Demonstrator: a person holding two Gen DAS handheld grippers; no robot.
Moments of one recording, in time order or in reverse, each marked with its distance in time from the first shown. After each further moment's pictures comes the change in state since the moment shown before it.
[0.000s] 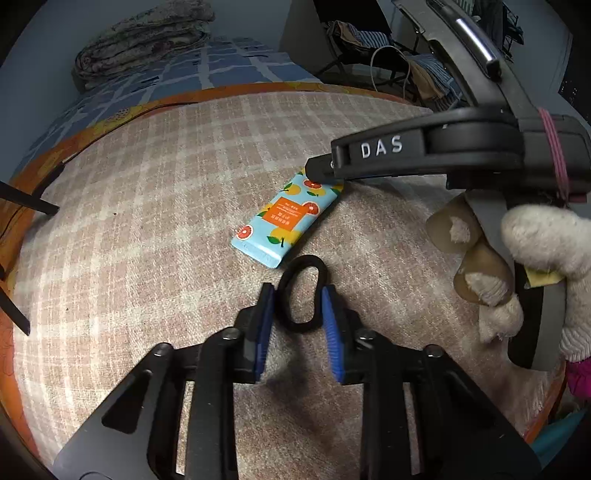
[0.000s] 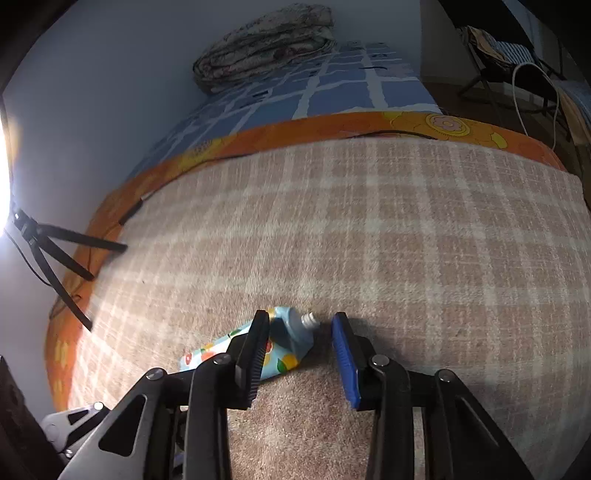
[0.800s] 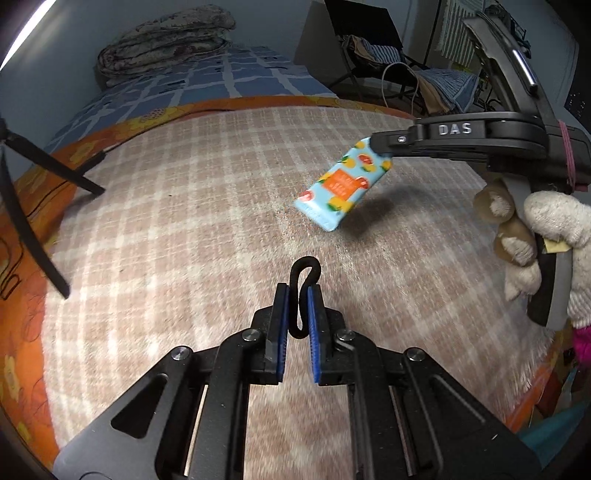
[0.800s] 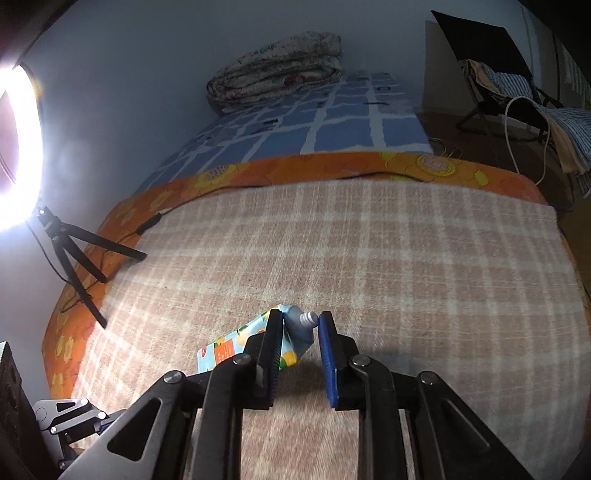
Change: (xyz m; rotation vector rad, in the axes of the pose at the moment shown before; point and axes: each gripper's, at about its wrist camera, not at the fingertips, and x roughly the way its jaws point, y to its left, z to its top) left arm -0.058 0.021 -0.024 -0.046 -0.036 0.024; right arm -0.065 0.001 -0.008 -0.024 -0.104 0.009
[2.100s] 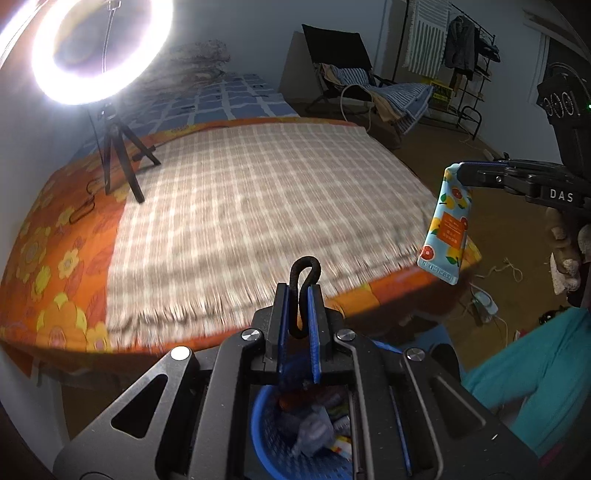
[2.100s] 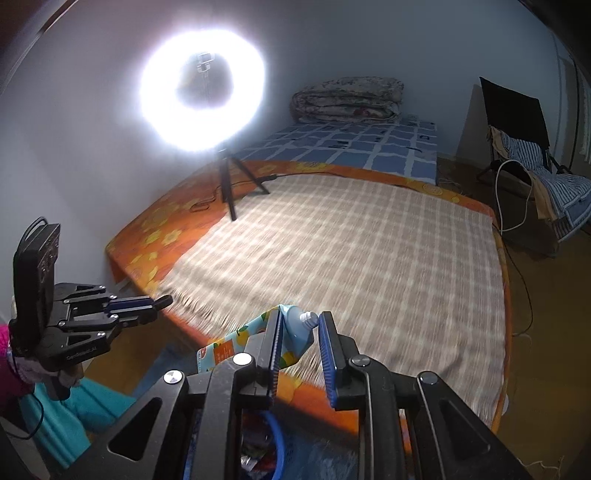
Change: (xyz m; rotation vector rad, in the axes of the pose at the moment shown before) left arm -0.230 -0.069 -0.161 0.025 -0.077 -0.023; right arm -0.287 0.082 -0.192 -0.284 -0.041 0.064
